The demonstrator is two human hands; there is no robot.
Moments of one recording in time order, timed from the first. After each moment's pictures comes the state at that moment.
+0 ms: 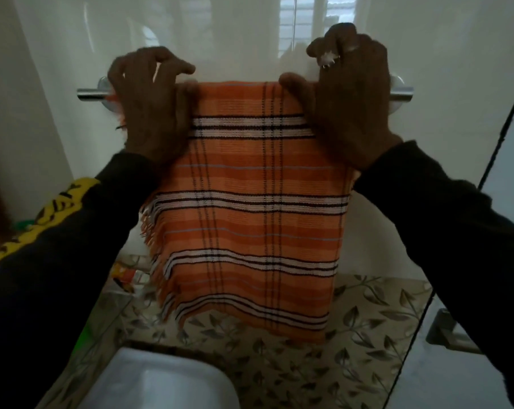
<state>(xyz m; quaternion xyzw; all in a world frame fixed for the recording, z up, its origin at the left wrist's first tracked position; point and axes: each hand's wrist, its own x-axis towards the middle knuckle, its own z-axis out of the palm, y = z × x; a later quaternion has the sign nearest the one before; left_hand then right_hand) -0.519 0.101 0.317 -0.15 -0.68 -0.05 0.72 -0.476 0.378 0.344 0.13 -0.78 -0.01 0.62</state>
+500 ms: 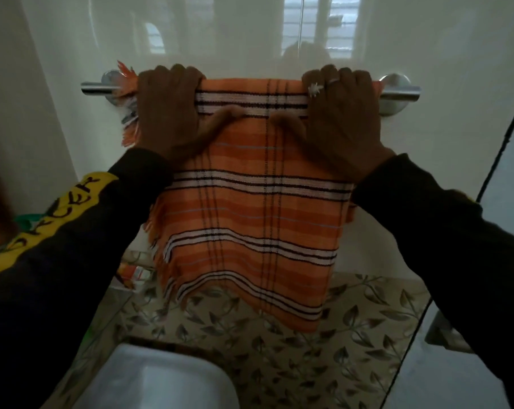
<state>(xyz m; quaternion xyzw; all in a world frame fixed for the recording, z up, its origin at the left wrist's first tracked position) -0.511 0.118 0.314 -0.13 -0.78 -0.04 0.61 -0.485 0.374 0.323 0.13 -0.81 -0.10 0.56</state>
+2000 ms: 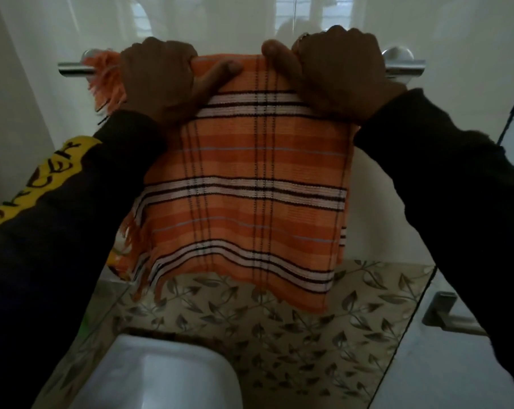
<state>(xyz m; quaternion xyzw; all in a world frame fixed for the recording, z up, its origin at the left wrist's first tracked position) -0.505 0.126 0.342 -0.09 -0.83 -0.03 0.55 -0.487 0.369 0.359 0.15 -0.84 -0.07 0.51</state>
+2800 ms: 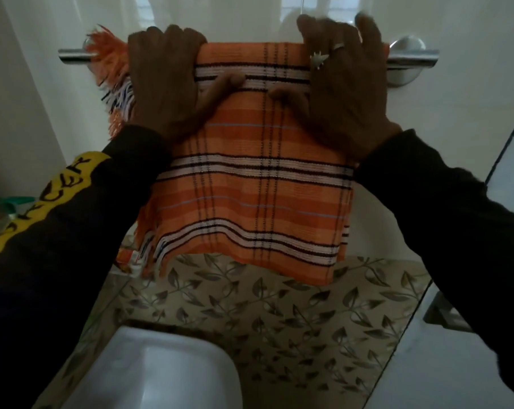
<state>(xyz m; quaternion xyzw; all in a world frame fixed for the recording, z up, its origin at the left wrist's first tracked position) -0.518 0.124 0.311 -0.15 -0.76 -0.05 0.62 -0.491 0.372 0.317 0.16 -0.79 -0.03 0.59</state>
